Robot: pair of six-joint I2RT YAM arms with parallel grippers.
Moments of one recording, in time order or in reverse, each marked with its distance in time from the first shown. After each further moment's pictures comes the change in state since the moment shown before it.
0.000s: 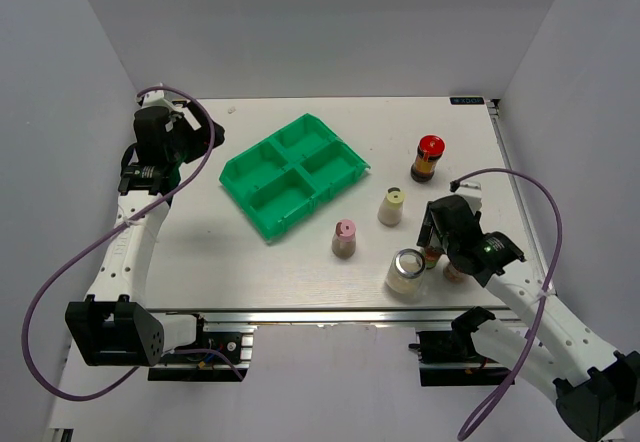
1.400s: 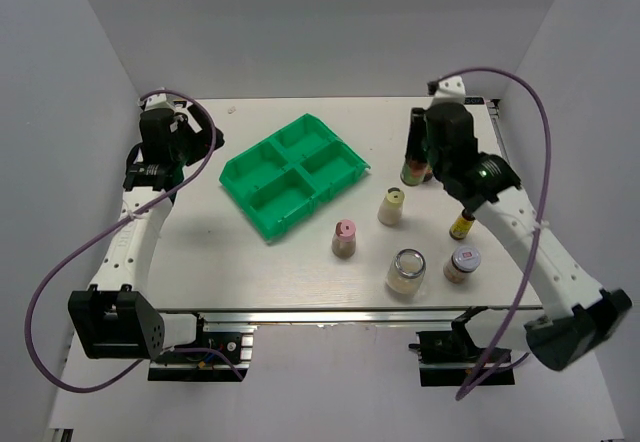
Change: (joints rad) left arm 0.000 0.030 -0.022 0.009 -0.058 -0.008; right arm 0.001 0.372 0.636 0.169 0.020 -0.337
